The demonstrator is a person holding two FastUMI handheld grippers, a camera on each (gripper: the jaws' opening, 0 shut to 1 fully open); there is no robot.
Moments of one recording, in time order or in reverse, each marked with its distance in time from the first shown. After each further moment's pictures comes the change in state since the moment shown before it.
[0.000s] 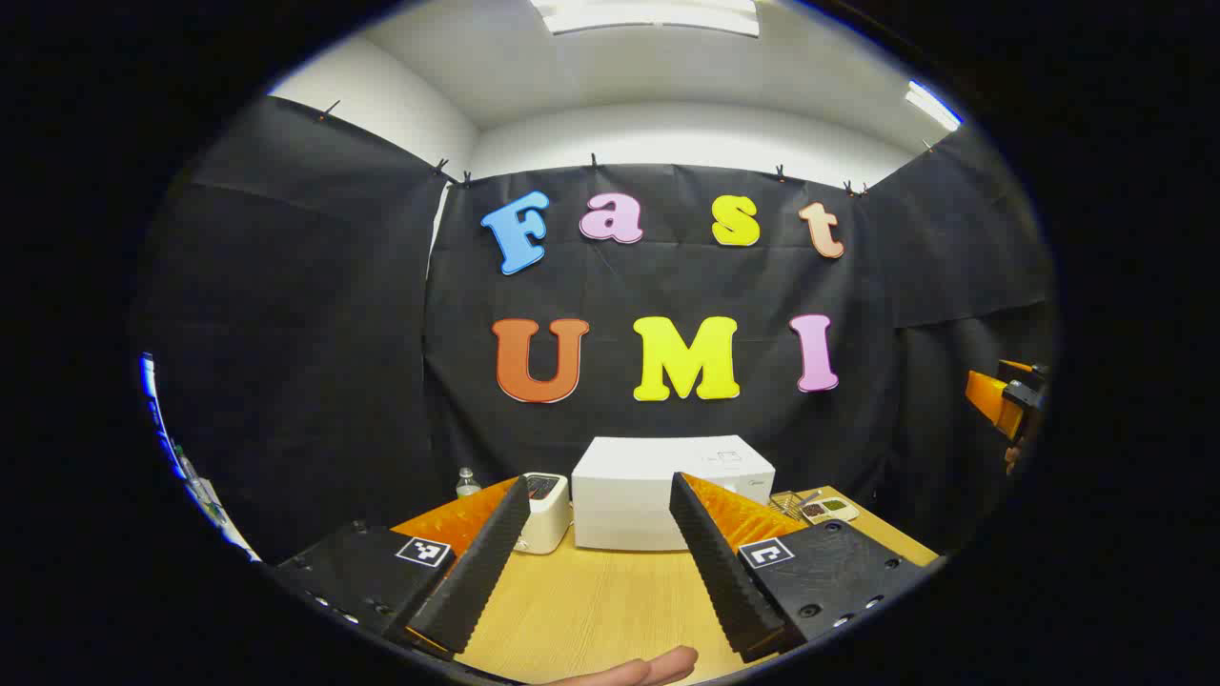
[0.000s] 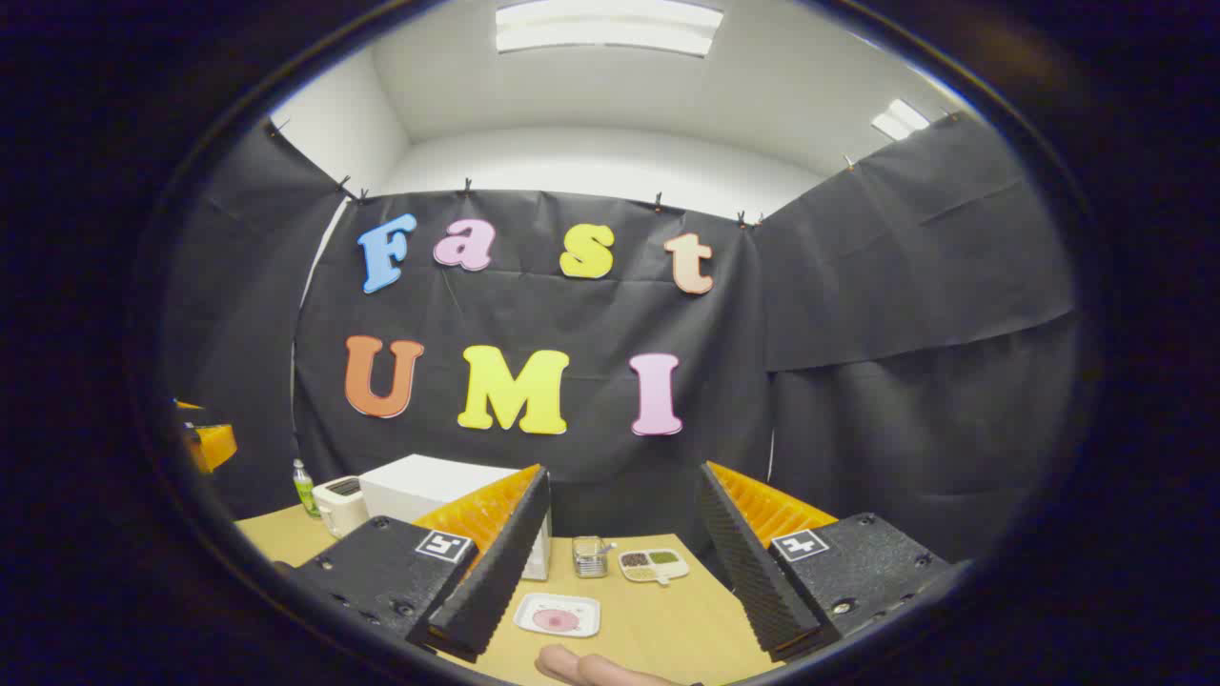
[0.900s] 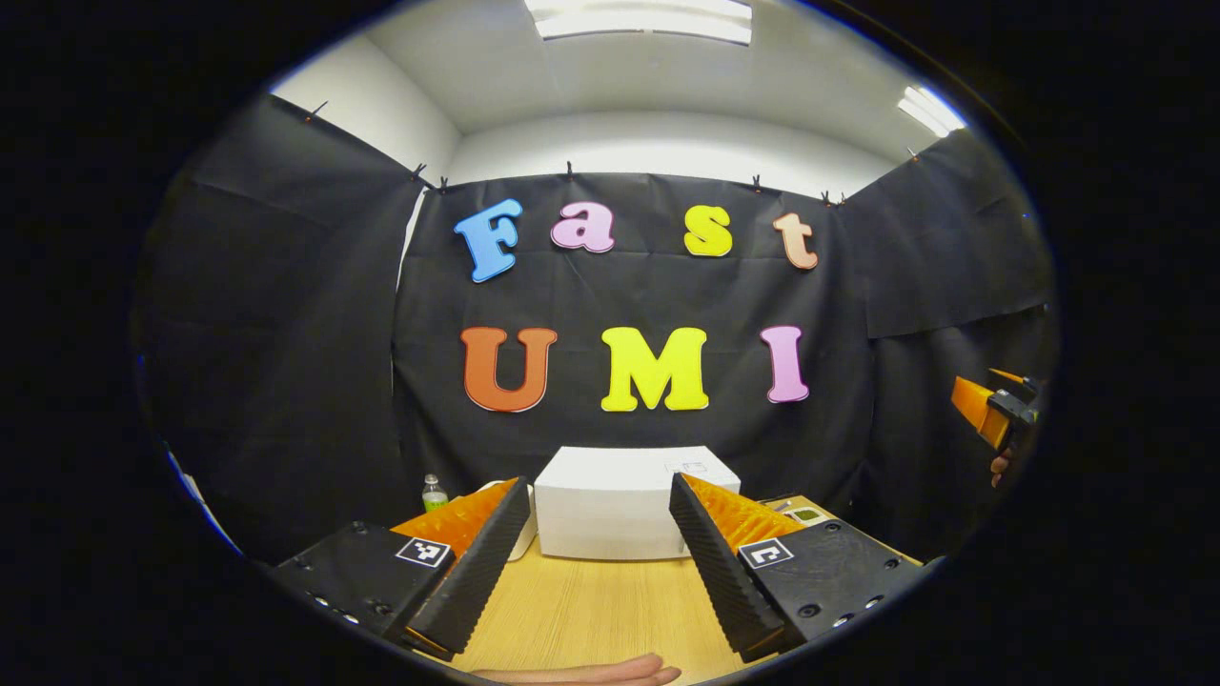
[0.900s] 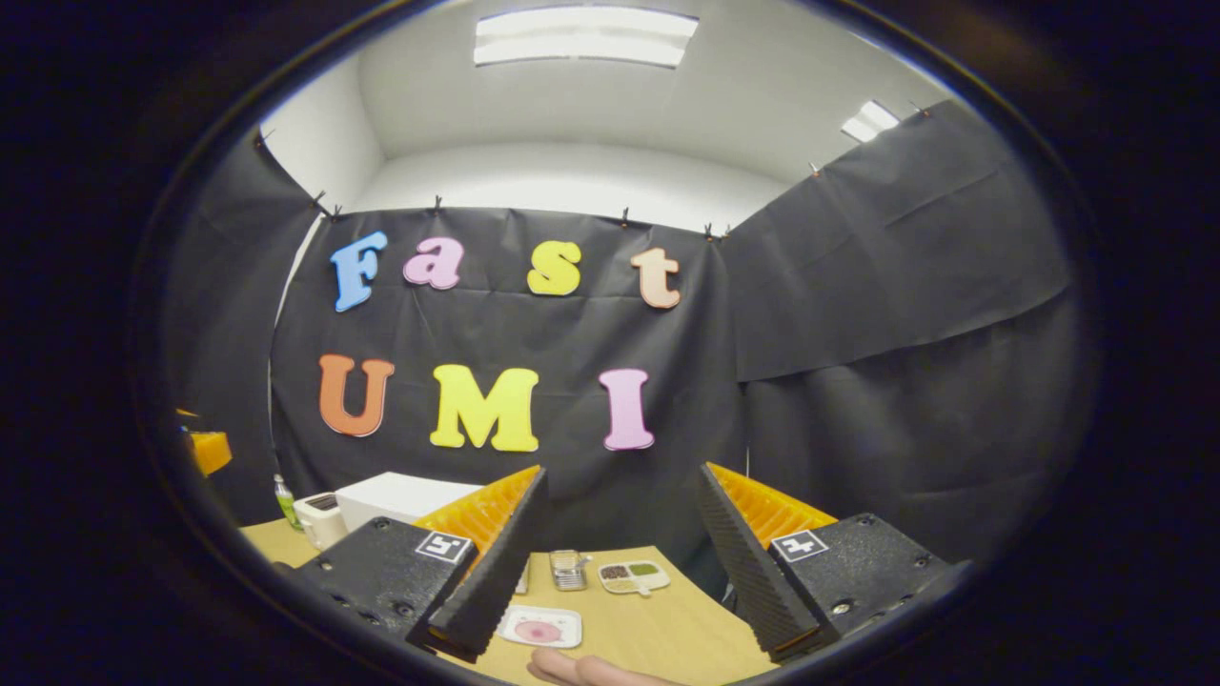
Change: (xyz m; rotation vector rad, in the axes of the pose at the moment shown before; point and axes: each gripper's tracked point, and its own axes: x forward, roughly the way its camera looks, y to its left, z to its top) left arm 0.013 -0.036 0.002 -0.010 -0.033 -0.071; right arm 0.011 -0.032 -0.008 0.043 -0.040 -0.053
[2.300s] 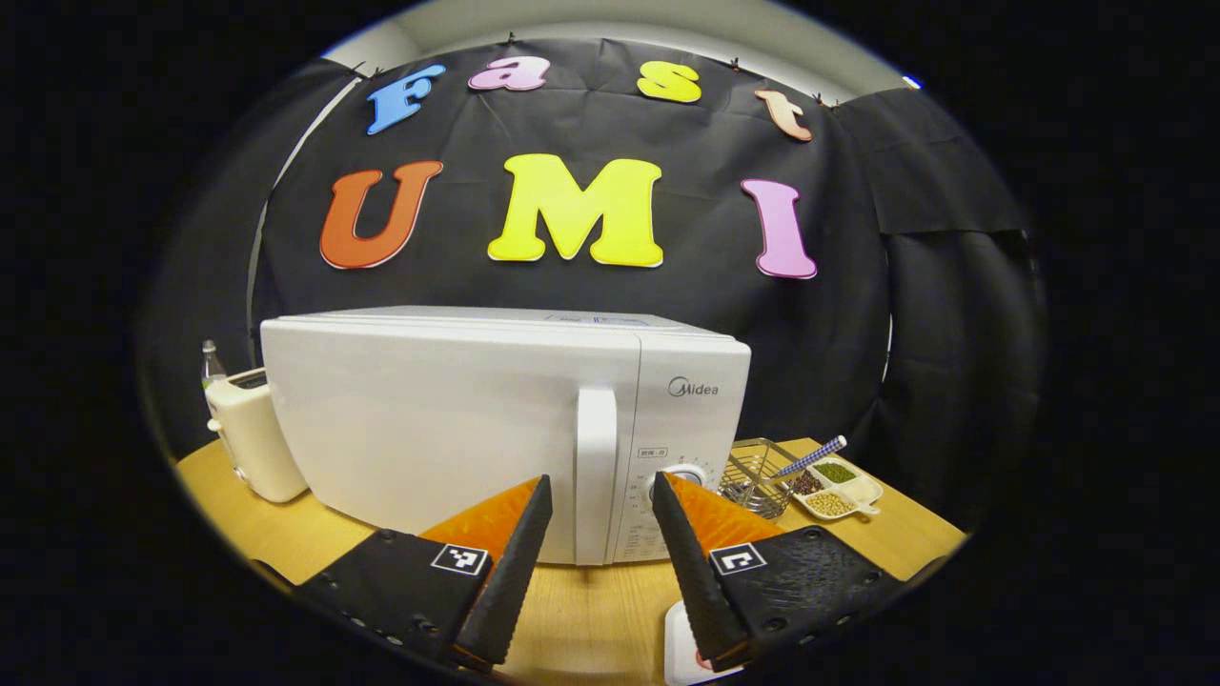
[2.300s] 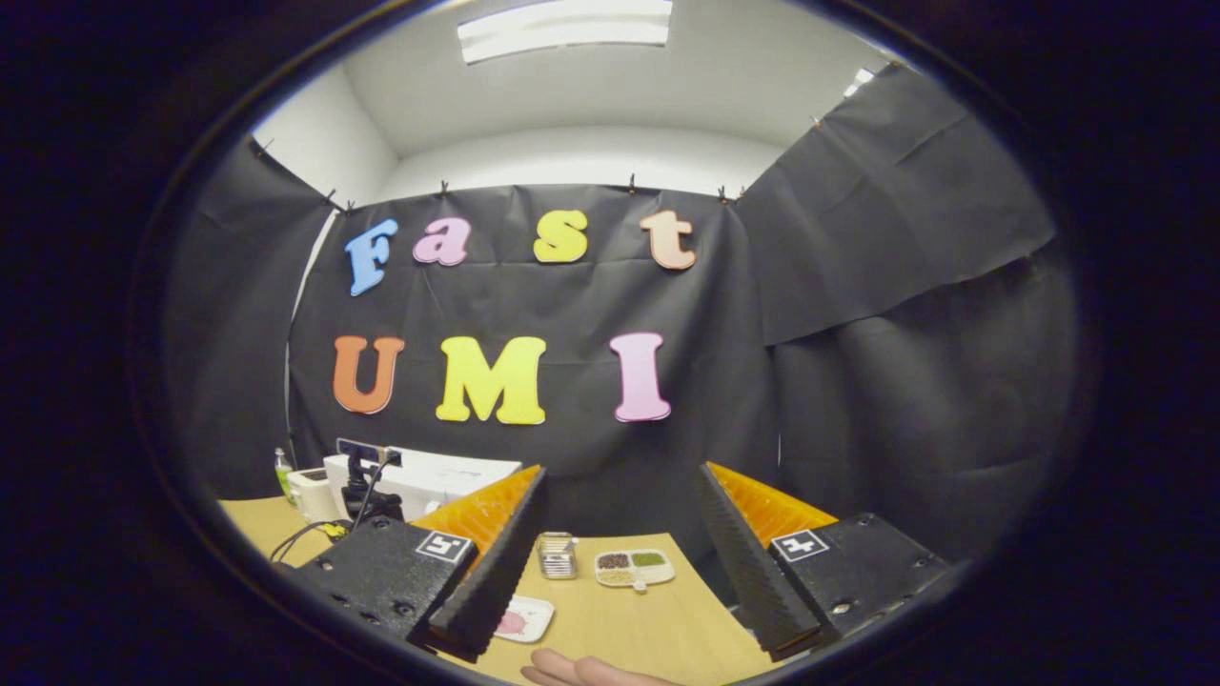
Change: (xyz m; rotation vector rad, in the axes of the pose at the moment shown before) left arm 0.303 -0.173 -0.288 -0.070 0.224 -0.126; right arm 0.073 -0.076 -0.098 0.026 0.013 0.114
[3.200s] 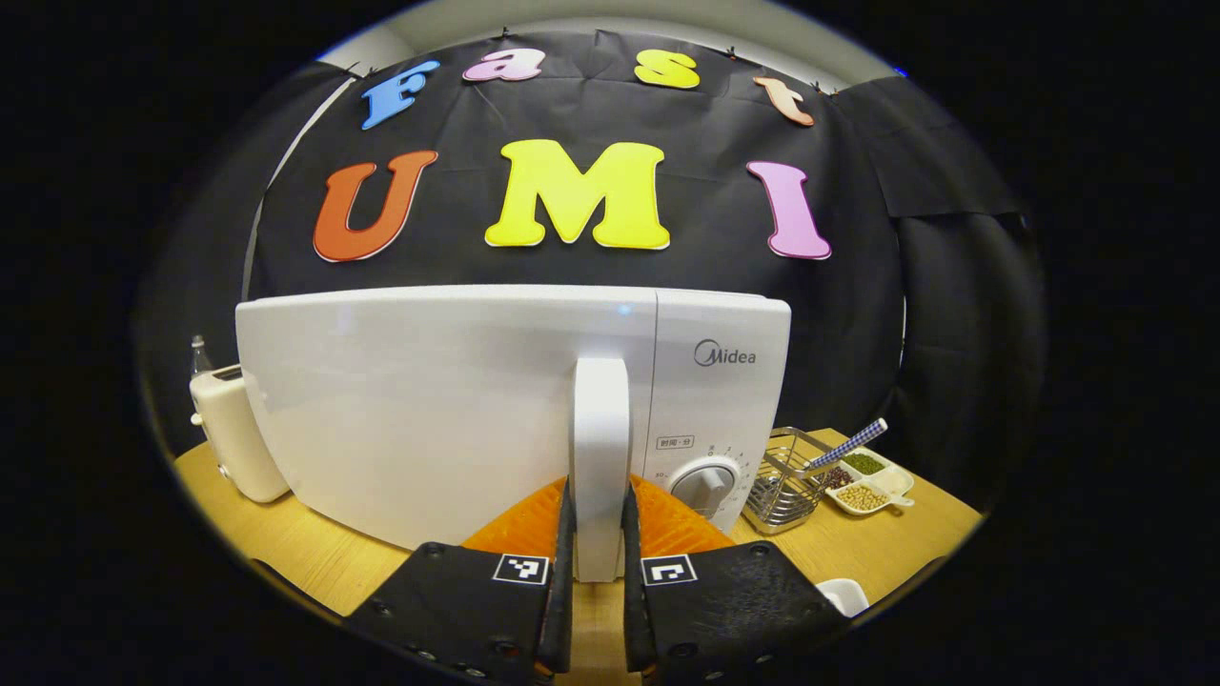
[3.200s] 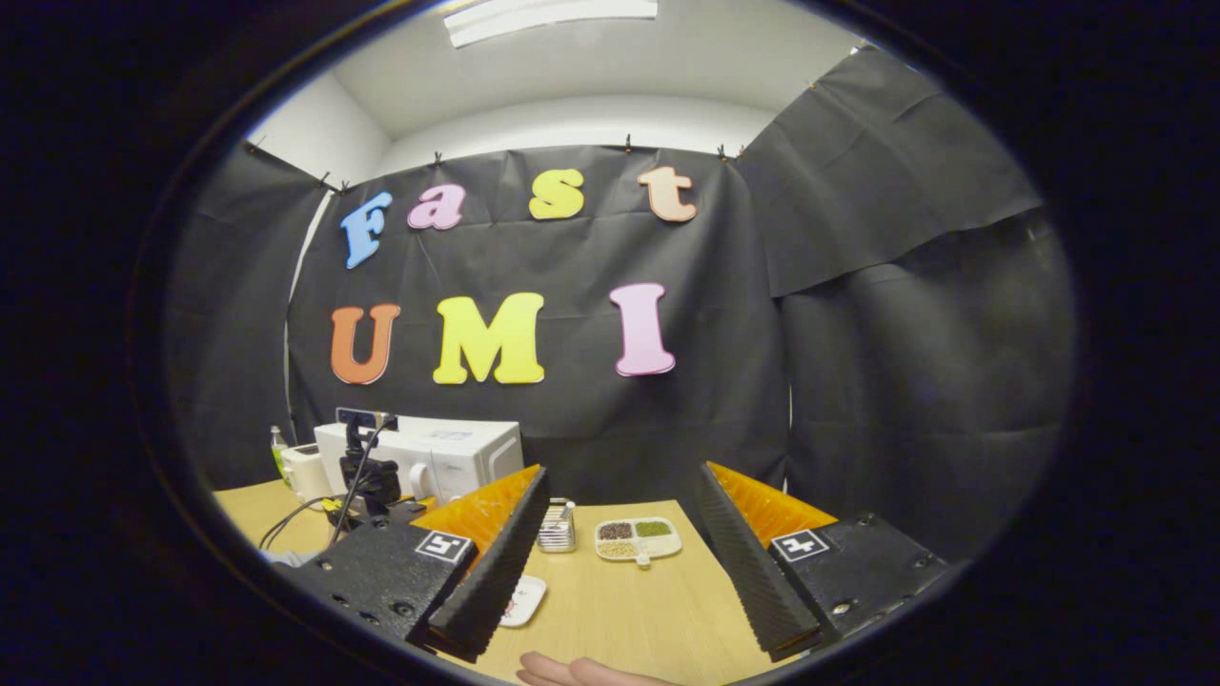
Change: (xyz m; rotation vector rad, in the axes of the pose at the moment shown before) left arm 0.028 0.004 -0.018 0.062 -0.002 0.031; right arm 0.031 -0.005 -0.076 0.042 0.117 0.032
